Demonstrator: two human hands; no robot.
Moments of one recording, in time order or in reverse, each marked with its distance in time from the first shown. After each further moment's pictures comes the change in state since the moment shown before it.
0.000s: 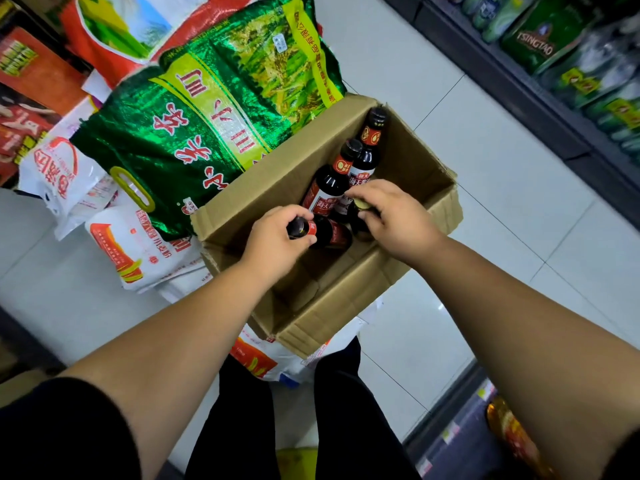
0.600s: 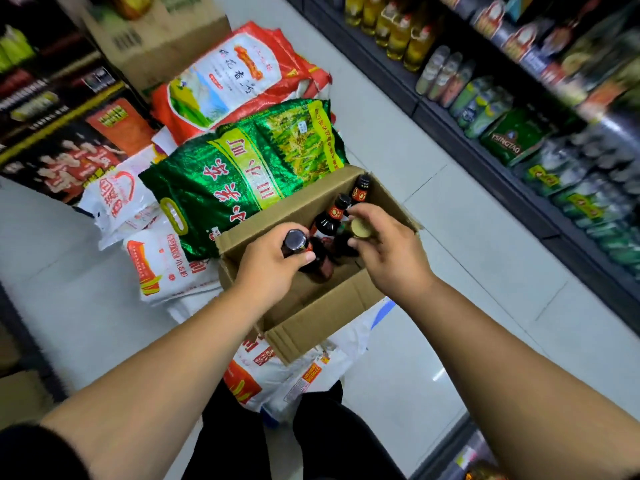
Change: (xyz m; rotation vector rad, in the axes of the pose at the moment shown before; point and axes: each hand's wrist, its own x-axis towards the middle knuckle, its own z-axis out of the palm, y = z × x) left_hand -0.071 0.092 -0.056 -0.236 0.197 0.048; right_hand -0.052 -0.090 -0.086 0.120 0.221 -0.140
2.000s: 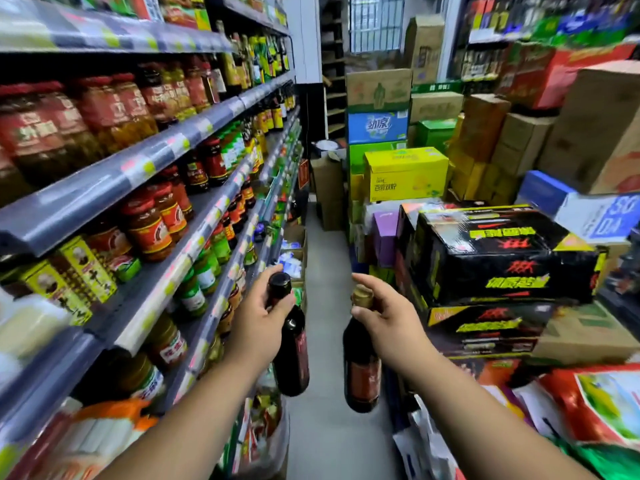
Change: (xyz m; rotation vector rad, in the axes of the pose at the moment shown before) left_hand -0.264 -0.094 -0.768 -0.219 1.004 0.125; right_hand 0.102 -0.727 0.380 0.527 -0.411 -0.480
